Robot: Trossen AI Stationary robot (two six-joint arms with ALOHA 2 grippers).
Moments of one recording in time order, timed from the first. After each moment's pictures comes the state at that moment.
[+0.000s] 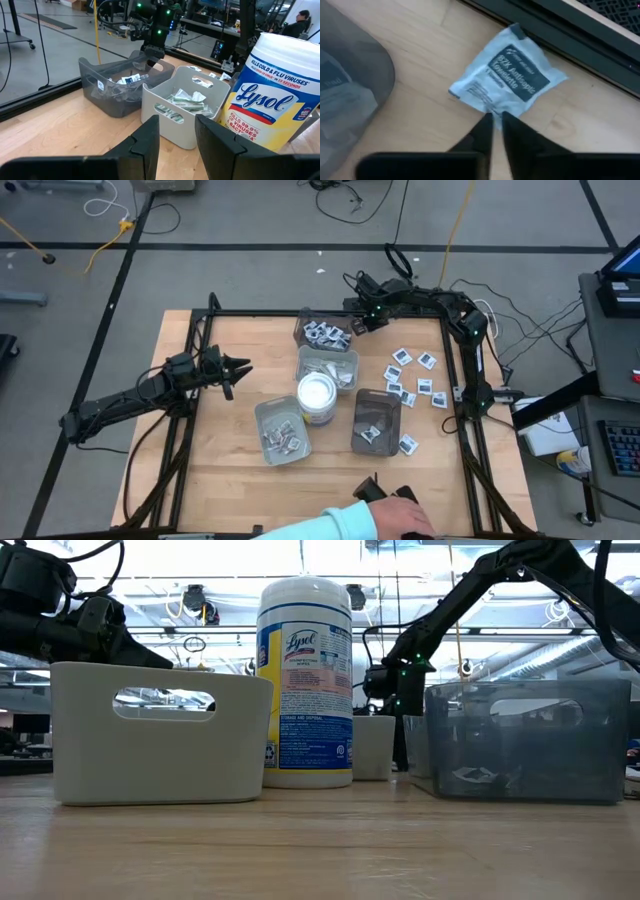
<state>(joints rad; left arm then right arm) 0.43 0.16 0.03 0.00 0.08 -0.21 -0.81 2.13 1.53 -0.84 0.01 0.27</state>
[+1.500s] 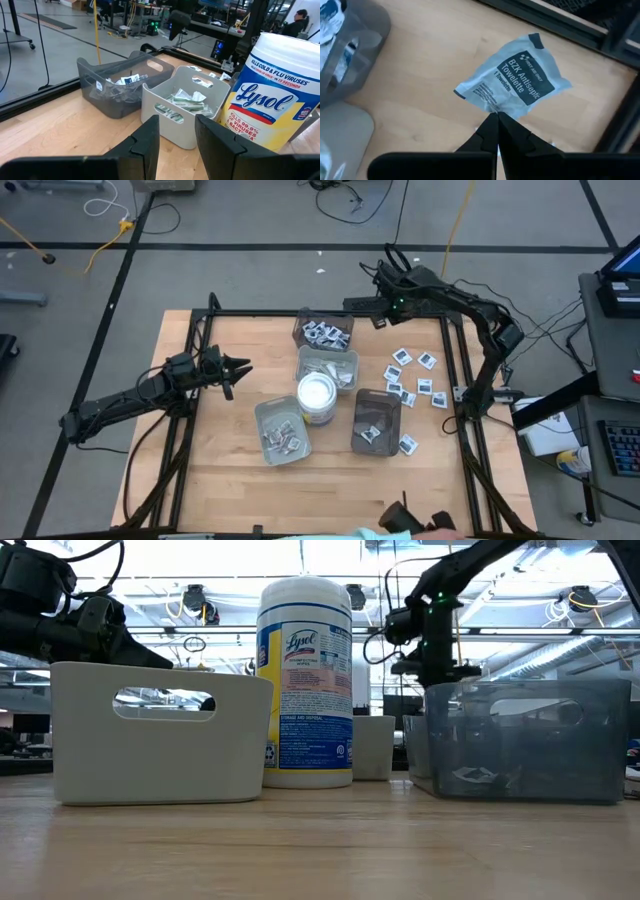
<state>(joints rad) 0.43 0.16 0.03 0.00 0.08 -0.21 -0.79 1.80 1.53 -1.17 0.09 0.42</state>
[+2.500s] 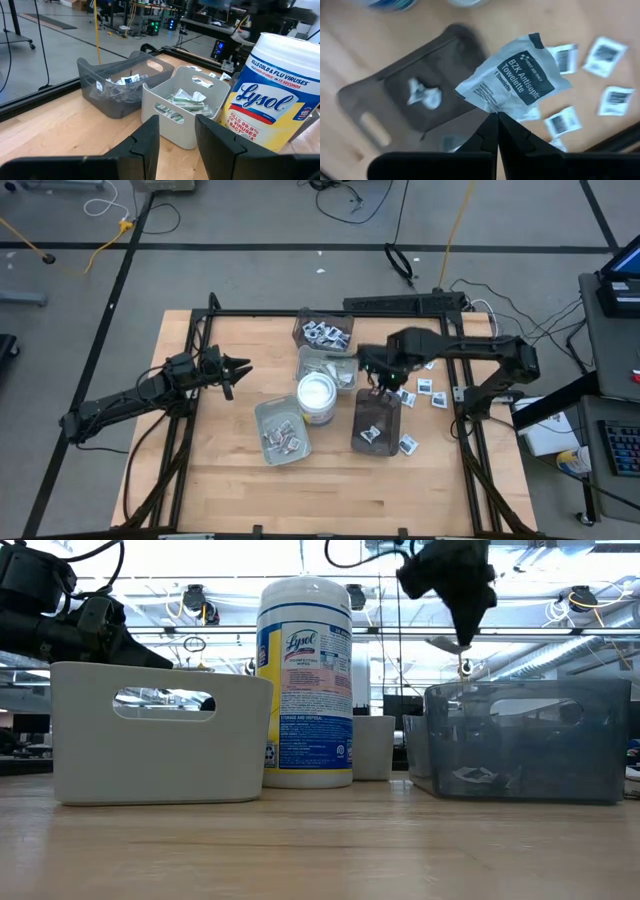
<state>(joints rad) 0.43 0.16 0.03 0.00 0.08 -0.21 -0.11 1.59 1.53 -1.47 0.04 0.52</state>
